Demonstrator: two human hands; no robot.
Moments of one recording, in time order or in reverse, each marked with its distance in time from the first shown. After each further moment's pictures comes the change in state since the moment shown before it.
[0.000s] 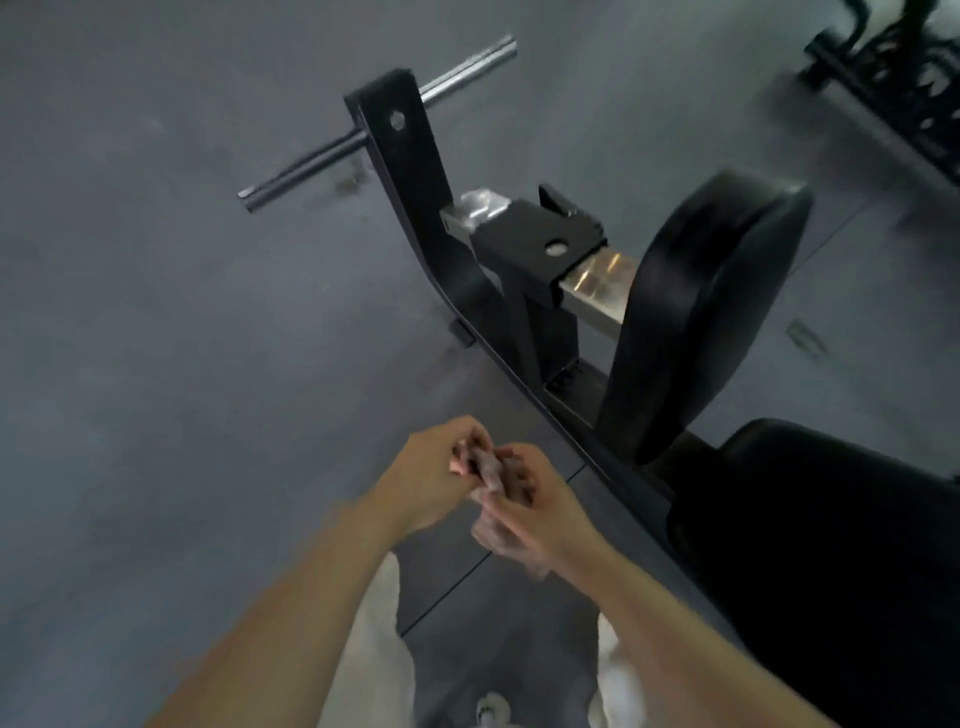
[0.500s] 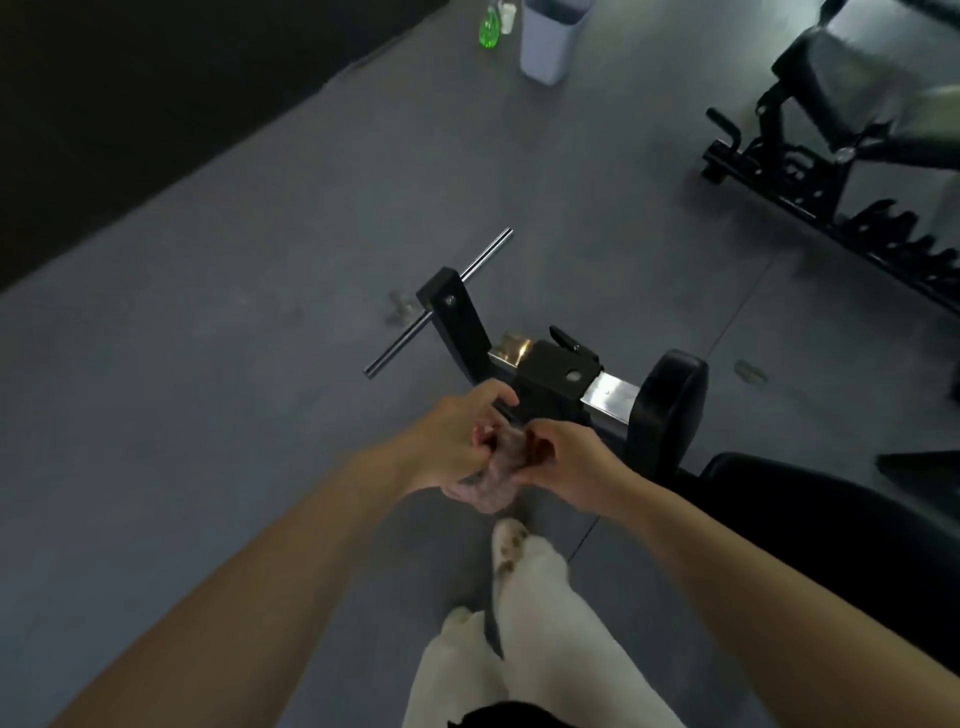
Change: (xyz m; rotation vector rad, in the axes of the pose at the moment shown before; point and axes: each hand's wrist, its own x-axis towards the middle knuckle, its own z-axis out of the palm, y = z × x) left_hand -0.116 0.196 -0.294 0.286 -0.226 0.279; right_hand -0.099 -0.302 0.048 -0.564 0.137 -0.168
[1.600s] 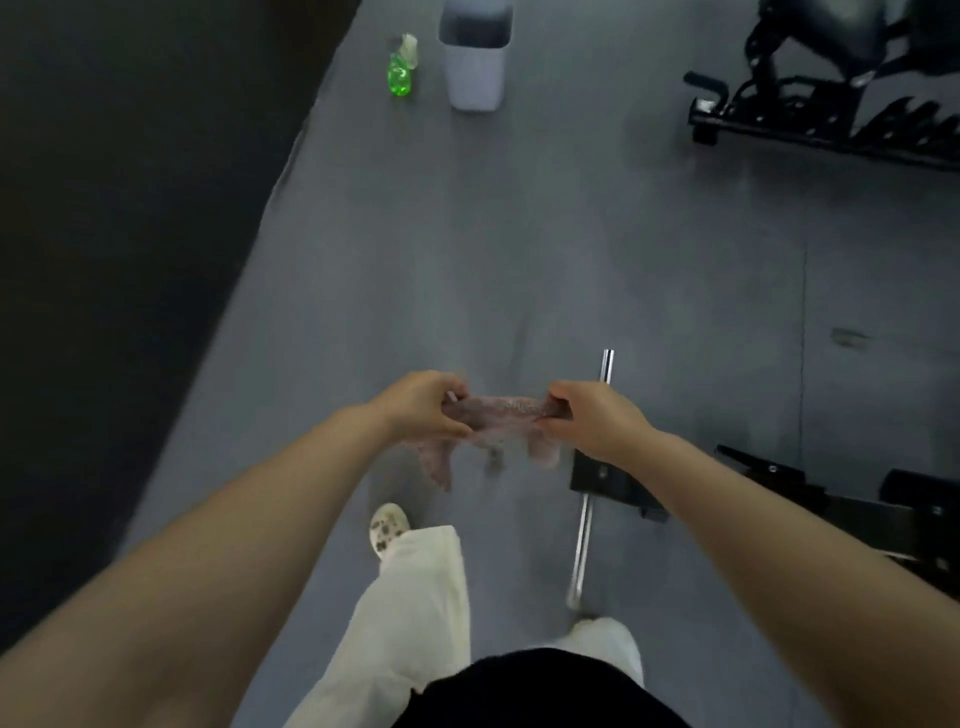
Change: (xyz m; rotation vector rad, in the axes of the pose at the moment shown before) left_hand 0.343 -0.181 -0.531 0.493 -0.337 0.042; right_hand 0.479 -0.254 -0.152 0.031 0.238 0.315
